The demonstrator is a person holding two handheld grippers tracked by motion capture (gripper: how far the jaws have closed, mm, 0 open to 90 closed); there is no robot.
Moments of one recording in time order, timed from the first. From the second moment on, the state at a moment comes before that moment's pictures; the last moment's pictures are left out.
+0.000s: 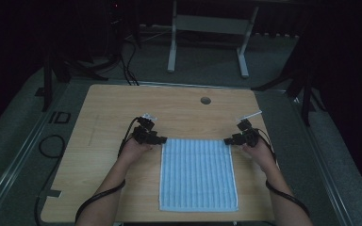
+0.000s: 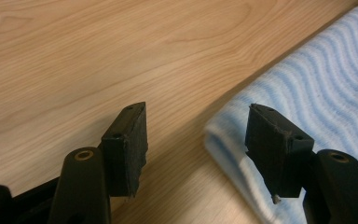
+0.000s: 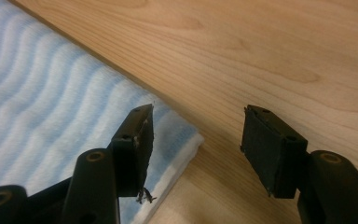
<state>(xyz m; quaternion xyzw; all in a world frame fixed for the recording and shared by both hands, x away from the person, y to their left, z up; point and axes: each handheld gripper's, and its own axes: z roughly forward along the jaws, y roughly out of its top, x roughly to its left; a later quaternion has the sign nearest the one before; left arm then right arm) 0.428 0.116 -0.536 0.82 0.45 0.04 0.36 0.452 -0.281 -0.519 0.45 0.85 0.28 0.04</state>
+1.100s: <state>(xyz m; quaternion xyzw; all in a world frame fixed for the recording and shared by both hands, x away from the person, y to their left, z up) 0.367 0.111 -0.470 0.83 0.36 0.03 0.42 0.383 -0.278 -0.456 0.36 0.86 0.34 0.10</state>
